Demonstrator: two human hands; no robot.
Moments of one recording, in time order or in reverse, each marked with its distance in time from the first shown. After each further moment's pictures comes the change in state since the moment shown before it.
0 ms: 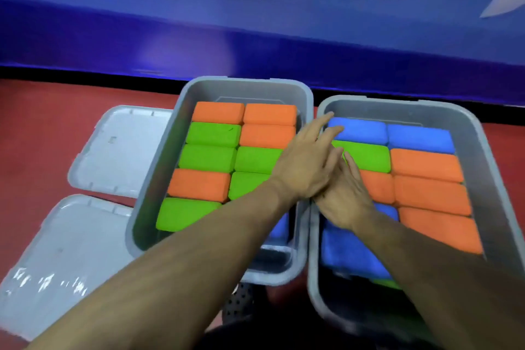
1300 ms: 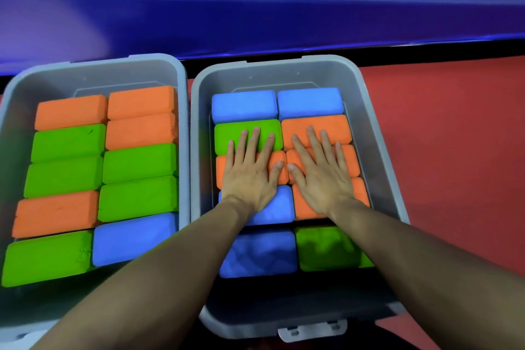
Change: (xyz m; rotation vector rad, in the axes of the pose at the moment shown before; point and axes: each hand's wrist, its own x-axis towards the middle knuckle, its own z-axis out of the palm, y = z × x) left_hand 0.011 0.027 0.176 0.421 -0.289 -0.170; right_hand -0.072 0.174 0.053 0.039 -0.075 0.412
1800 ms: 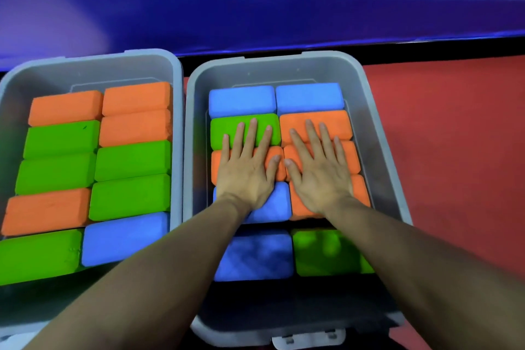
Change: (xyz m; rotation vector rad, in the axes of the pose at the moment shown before) left_hand 0.008 -0.002 0.009 0.039 0.058 0.009; right_hand 0.011 0.001 0.005 -0.020 0.092 -0.002
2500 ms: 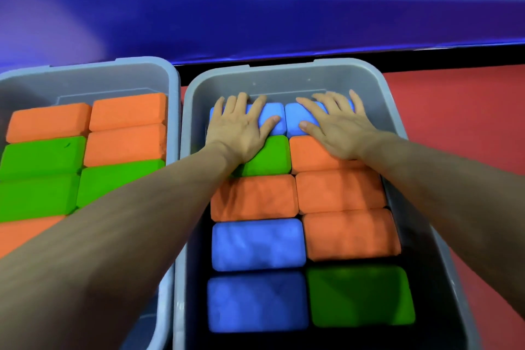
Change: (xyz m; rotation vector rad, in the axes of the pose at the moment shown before) left_hand 0.124 -0.051 -0.014 0.161 0.019 0.044; right_hand 0.136 0.048 -0.025 -0.077 -0.091 -0.181
